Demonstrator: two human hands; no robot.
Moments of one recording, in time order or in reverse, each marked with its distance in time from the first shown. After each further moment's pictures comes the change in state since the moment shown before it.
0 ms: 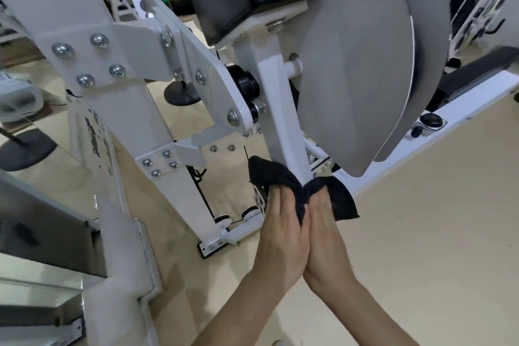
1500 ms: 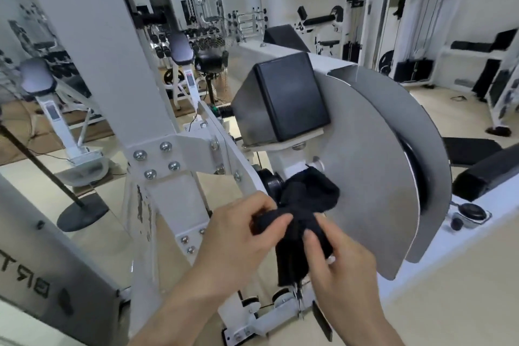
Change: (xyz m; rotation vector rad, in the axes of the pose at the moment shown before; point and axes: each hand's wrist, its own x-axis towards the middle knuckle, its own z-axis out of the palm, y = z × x) left_hand 0.074 0.030 -0.160 -0.043 0.254 0.174; right_hand 0.080 -0.087 -0.061 0.119 0.441 -0.276
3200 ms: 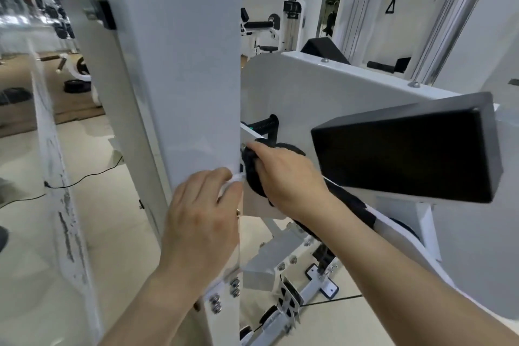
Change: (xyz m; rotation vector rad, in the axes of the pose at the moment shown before) left_hand 0.113 -0.199 -0.136 0.536 0.233 0.459; right_hand 0.194 -0.106 0.222 -0.626 -0.360 -0.149
